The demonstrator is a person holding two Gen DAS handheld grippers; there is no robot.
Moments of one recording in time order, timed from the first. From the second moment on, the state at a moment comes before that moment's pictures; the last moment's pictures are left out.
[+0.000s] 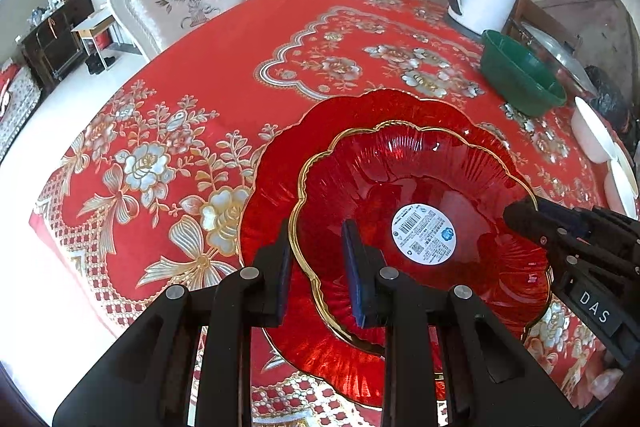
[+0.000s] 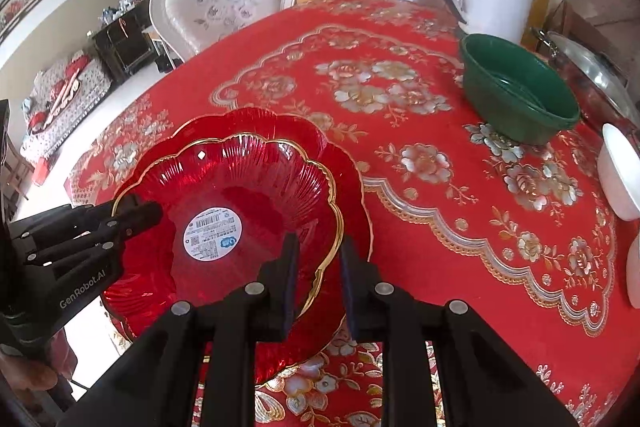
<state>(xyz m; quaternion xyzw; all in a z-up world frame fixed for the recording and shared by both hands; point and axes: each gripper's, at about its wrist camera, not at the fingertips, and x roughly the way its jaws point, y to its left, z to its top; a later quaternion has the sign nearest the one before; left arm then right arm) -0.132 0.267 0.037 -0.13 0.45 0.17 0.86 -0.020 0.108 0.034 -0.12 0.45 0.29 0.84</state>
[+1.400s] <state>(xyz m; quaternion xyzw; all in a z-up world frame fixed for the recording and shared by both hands) -0.135 0.261 0.028 -0.11 0.44 0.18 0.87 -0.030 0.114 0.027 -0.15 0.47 0.28 0.83</state>
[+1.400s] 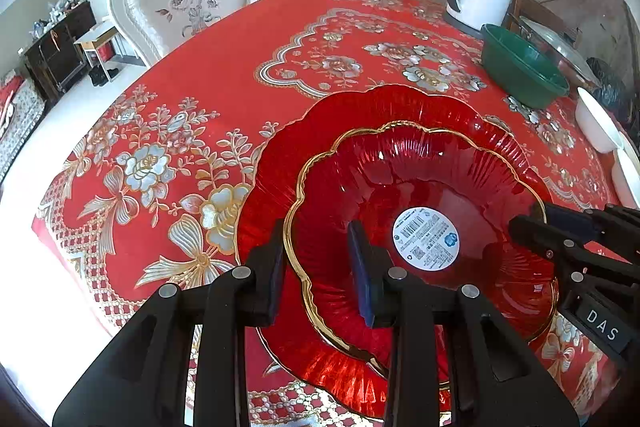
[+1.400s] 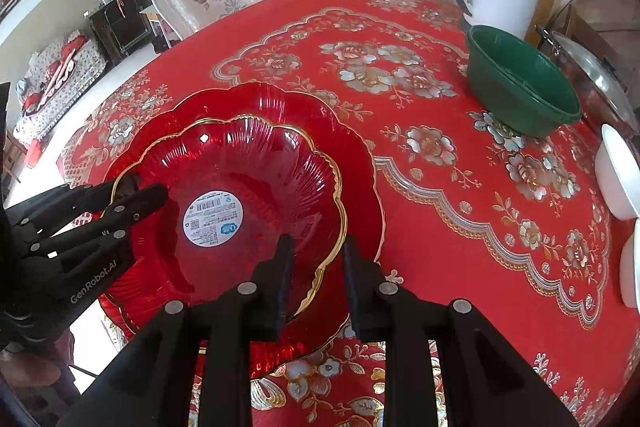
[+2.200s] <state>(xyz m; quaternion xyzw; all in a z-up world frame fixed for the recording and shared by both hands) -0.134 0.261 0.027 -0.10 0.44 0.18 0.87 -0.035 0.114 0.046 -0.20 0.44 0.25 0.84</state>
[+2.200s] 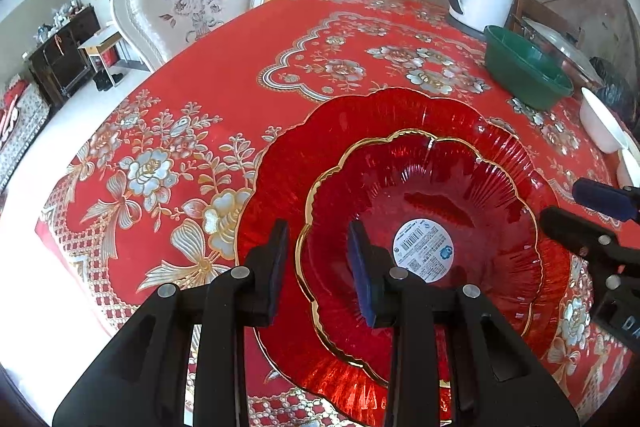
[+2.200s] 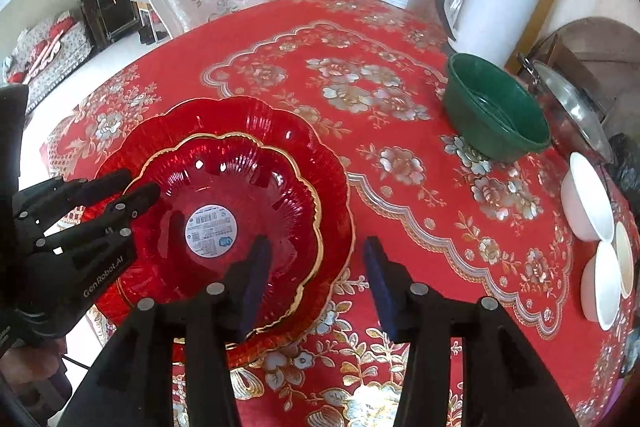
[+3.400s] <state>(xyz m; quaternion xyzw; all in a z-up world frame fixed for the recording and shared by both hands) -0.074 0.135 0.098 -0.03 0.37 0.09 0.93 0.005 -0.056 0.077 0.03 0.44 0.18 0.88</state>
